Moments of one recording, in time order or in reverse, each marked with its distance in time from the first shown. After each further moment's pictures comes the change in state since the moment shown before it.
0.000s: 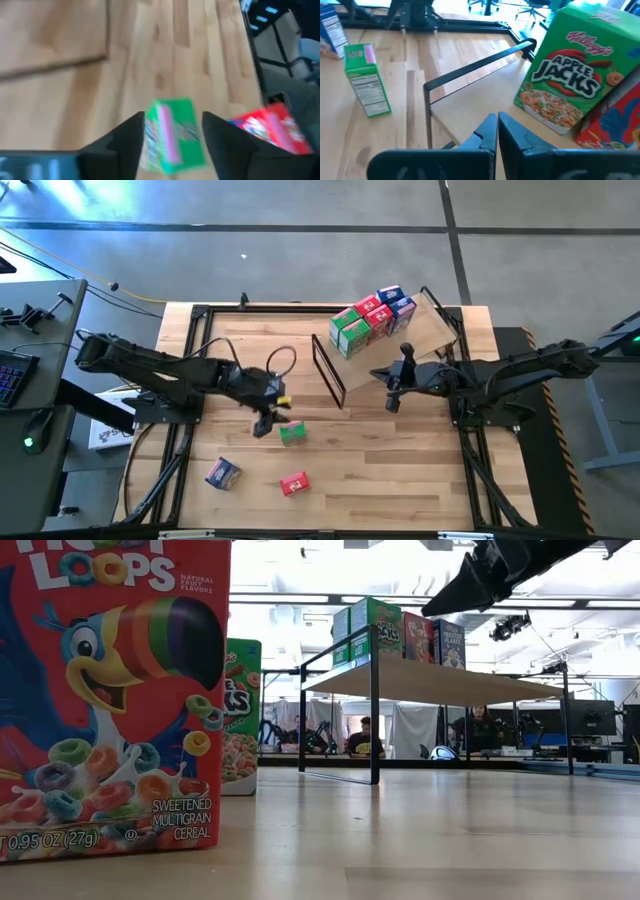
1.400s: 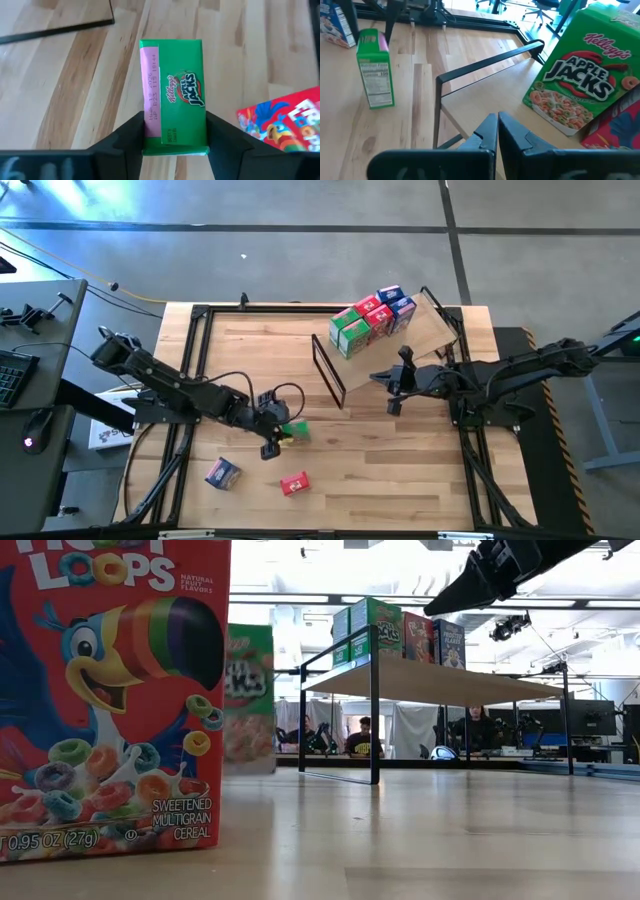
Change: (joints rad) left arm -0.224 0.180 0.008 -0.001 -0.307 -0.156; right arm 0.031 0.002 0.000 -0.014 -0.008 -0.042
